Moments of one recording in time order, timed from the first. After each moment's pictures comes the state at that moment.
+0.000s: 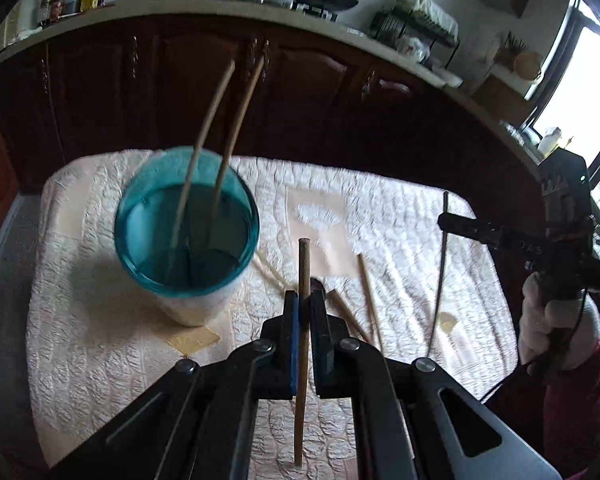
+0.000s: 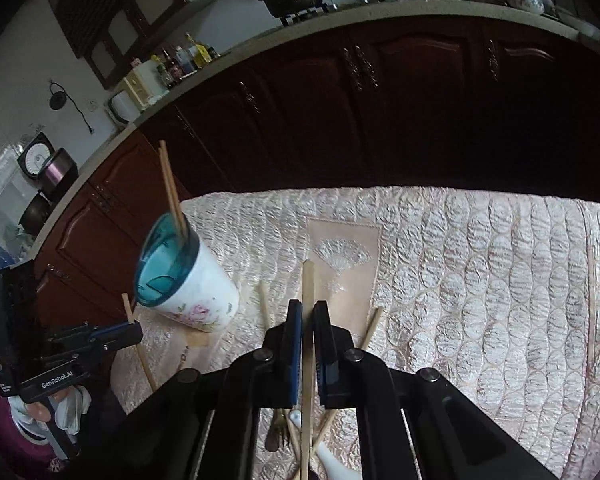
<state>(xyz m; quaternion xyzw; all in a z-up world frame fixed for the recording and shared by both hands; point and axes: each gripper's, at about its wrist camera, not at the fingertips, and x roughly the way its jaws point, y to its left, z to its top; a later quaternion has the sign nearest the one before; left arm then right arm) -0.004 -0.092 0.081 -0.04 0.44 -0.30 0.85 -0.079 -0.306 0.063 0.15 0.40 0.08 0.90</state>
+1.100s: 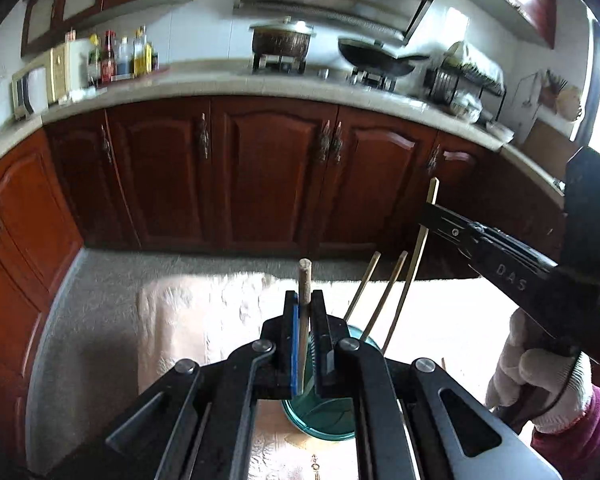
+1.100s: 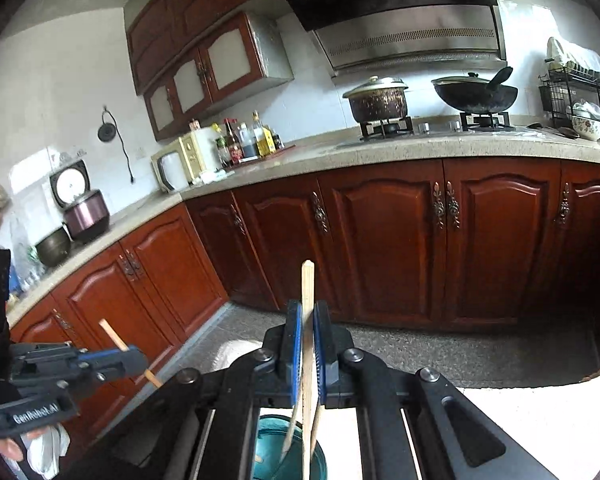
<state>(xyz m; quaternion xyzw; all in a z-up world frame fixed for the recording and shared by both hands) 0.097 -0.027 0.155 0.00 0.37 -0.19 0.91 0.058 -0.160 0.147 0.09 0.25 0.10 0.96</state>
